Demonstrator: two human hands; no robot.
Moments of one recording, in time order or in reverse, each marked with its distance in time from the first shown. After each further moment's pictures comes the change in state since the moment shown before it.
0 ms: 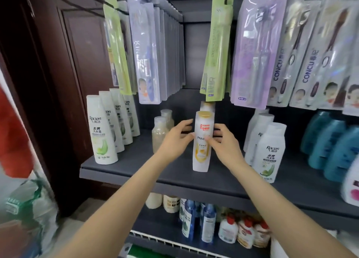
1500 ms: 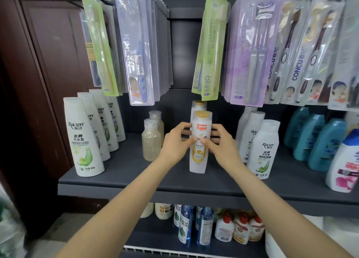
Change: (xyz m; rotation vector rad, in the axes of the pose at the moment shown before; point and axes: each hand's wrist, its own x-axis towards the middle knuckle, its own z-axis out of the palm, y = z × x) left_hand 0.021 -0.020 0.010 0.005 -0.016 0.112; right_hand 0.003 0.007 0.011 -0.054 0.117 -0.006
